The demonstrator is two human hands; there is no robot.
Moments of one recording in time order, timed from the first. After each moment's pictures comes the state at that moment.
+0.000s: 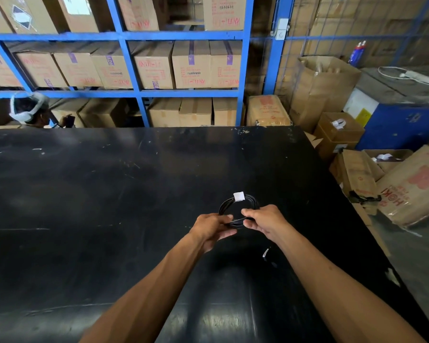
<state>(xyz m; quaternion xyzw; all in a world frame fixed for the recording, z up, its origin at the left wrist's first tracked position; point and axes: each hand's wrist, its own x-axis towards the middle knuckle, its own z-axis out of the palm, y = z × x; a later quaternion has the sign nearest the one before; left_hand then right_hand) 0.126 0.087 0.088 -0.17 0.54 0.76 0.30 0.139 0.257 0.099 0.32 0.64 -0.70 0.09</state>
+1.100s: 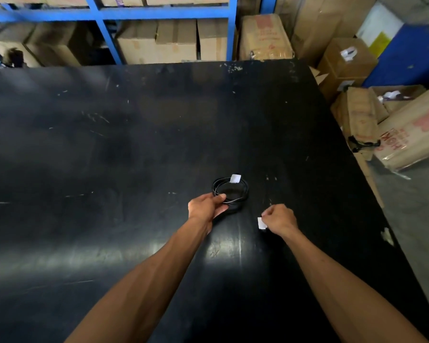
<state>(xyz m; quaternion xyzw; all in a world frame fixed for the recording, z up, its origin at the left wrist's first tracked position) 0.106 0.127 -0.010 -0.31 0.52 0.76 0.23 0.171 0.320 -0.016 0.36 0.85 -0.32 0.20</state>
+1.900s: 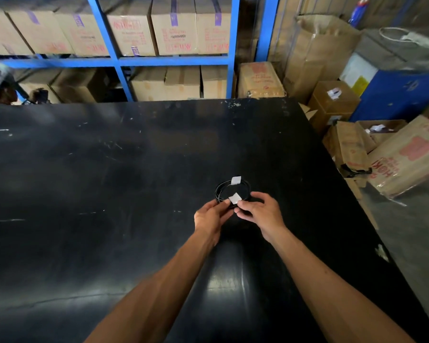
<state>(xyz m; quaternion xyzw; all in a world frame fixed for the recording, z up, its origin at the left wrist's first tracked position) 0.128 0.127 0.039 -0.22 0.45 0.84 0.21 0.160 0.262 0.075 0.32 0.57 -0.76 0.00</state>
